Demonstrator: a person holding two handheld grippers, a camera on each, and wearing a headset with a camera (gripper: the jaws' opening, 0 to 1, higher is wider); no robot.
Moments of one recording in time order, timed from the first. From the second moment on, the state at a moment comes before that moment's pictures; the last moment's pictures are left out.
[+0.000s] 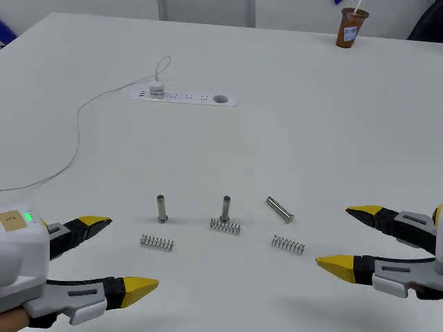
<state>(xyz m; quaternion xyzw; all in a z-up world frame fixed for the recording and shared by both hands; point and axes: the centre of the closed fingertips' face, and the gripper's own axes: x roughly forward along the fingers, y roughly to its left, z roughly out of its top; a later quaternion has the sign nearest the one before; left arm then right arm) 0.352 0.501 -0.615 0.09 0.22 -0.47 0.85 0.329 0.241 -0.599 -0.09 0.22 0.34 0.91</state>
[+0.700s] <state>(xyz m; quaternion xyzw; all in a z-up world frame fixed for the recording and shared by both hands) 0.349 0.500 -0.617 0.09 0.22 -0.47 0.85 0.380 0.249 -0.589 -0.11 0.25 0.32 0.91</state>
